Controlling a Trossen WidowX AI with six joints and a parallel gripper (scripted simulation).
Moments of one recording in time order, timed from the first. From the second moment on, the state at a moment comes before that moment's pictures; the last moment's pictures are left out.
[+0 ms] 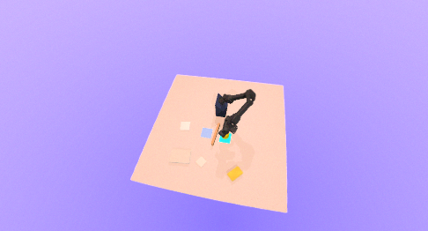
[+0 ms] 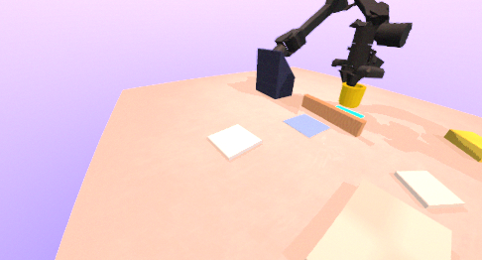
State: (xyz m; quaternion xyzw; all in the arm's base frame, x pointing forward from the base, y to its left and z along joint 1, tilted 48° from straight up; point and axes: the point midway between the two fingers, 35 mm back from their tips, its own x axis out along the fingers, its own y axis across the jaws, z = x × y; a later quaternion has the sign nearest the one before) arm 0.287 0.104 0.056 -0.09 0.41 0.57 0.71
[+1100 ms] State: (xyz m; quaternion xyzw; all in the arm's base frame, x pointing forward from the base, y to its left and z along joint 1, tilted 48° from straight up) arm 0.286 0.126 0.037 -0.08 0.40 0.57 0.71
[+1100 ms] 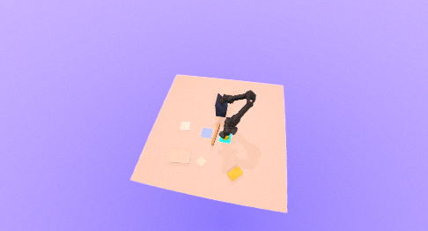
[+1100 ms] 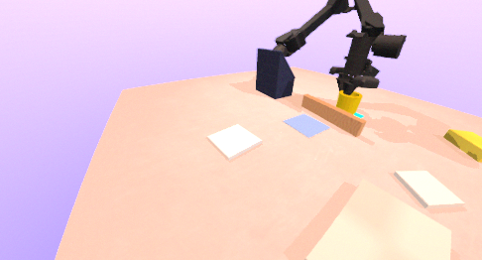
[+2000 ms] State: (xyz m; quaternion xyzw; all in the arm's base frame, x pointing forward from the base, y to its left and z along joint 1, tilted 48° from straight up) arm 0.283 0.113 0.044 -0.08 0.41 0.57 0.70
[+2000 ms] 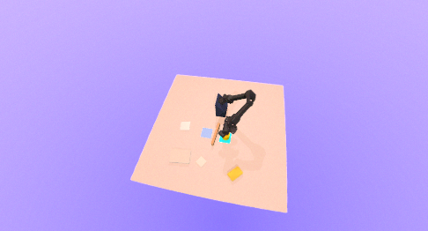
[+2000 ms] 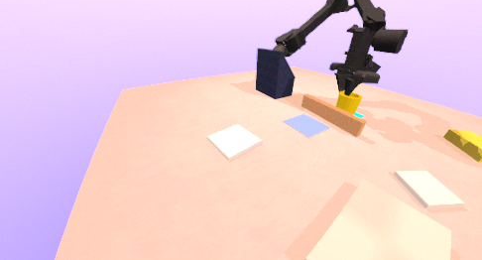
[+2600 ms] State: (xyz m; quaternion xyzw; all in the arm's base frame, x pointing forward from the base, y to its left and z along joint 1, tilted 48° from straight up) arm 0.280 0.094 0.058 -0.08 0.41 0.57 0.70
